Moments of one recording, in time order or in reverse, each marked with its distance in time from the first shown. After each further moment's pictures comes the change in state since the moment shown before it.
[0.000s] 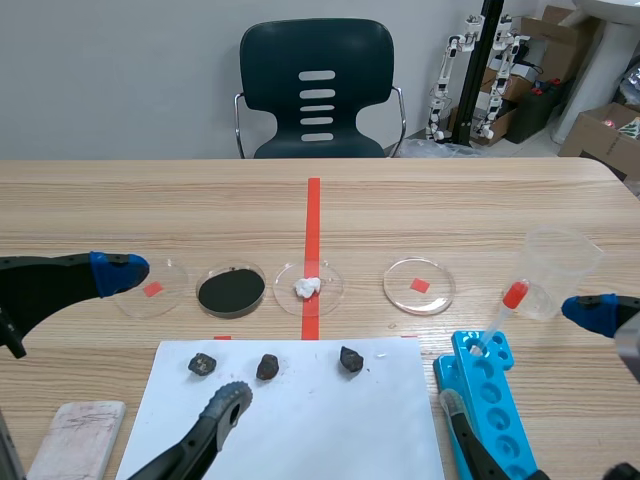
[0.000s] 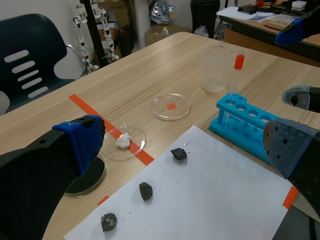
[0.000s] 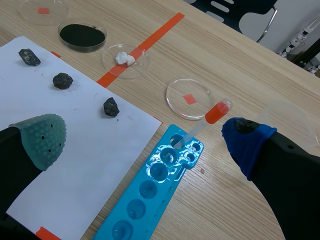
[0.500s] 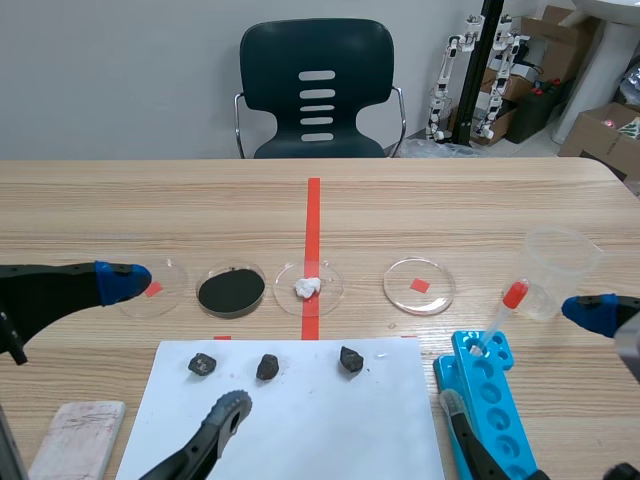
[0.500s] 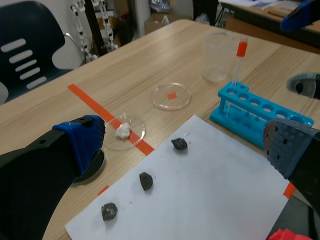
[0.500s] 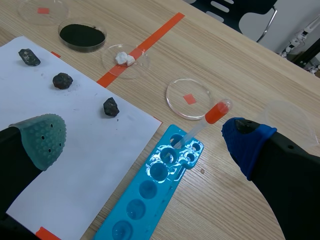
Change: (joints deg) left arm 0.0 0.0 0.0 0.0 0.0 0.0 3.6; right arm 0.0 0.0 0.0 0.0 0.0 0.0 0.0
